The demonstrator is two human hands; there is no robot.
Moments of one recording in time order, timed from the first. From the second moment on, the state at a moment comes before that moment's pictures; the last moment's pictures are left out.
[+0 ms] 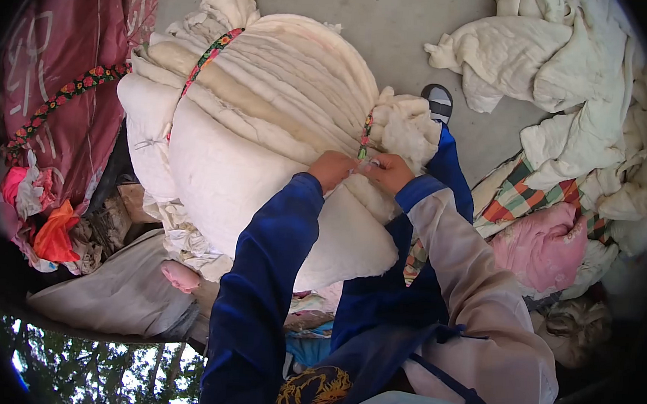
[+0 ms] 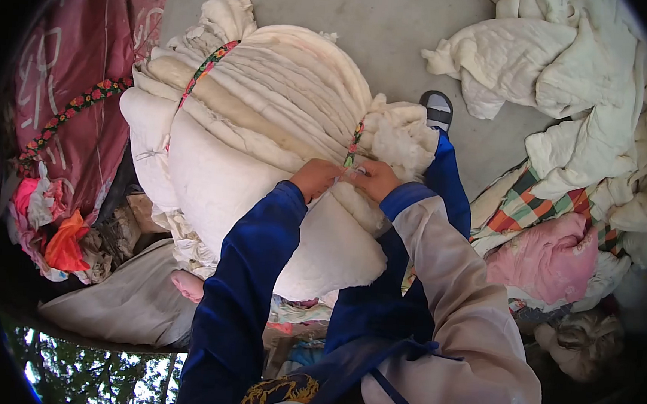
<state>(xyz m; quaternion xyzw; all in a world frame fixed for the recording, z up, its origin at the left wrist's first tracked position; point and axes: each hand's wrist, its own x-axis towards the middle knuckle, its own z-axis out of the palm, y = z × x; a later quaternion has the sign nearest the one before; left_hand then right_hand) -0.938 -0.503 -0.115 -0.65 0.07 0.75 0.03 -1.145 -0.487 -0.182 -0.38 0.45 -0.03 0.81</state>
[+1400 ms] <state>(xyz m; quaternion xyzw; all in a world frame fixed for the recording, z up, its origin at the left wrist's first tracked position) -0.966 -0.481 -0.114 -0.73 0.40 0.56 -0.03 -1.088 -0.446 -0.326 0.01 0.71 -0.12 0.70</state>
